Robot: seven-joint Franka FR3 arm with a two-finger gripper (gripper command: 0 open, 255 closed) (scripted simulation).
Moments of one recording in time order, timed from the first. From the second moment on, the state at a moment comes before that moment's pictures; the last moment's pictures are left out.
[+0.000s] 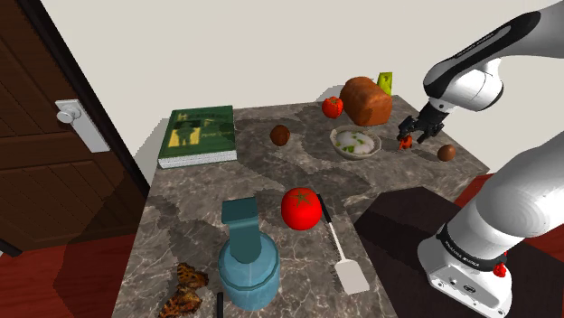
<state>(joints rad) -0.20 -0.23 -0.73 -2.74 0.16 2.61 -0.39</state>
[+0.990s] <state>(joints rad) -0.25 -0.29 -0.69 -2.72 0.09 2.54 -0.32</state>
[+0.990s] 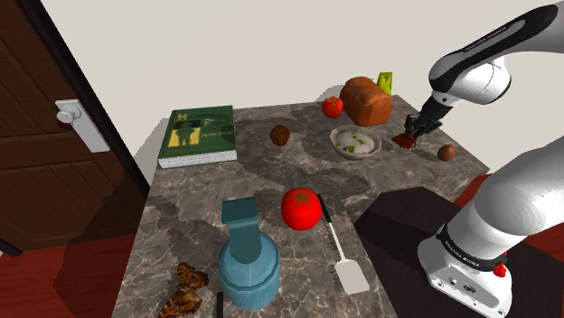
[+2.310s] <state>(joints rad) -0.36 -0.51 -0.56 -2.61 -0.04 2.23 -0.17</state>
